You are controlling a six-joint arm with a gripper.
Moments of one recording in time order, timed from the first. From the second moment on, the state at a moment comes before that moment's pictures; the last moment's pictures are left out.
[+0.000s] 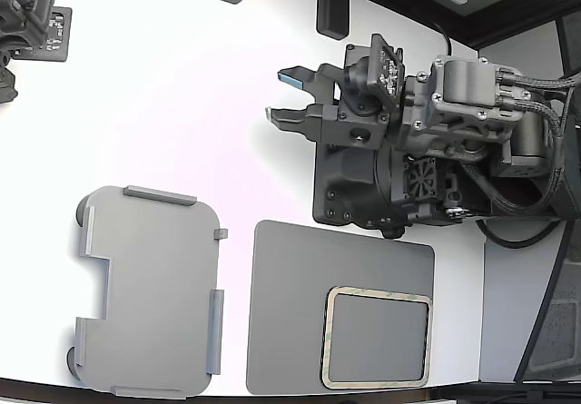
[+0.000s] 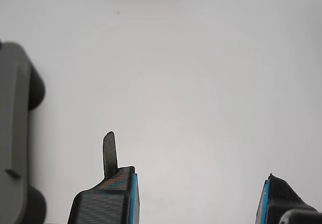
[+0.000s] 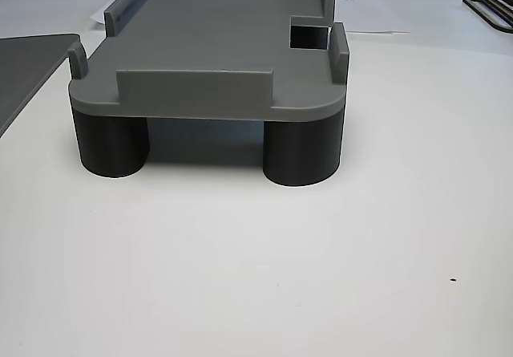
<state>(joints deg) -0.3 168.0 152.5 55.8 7.6 7.6</state>
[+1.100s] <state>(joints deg) 32.3 139.0 126.1 59.4 19.4 32.7</state>
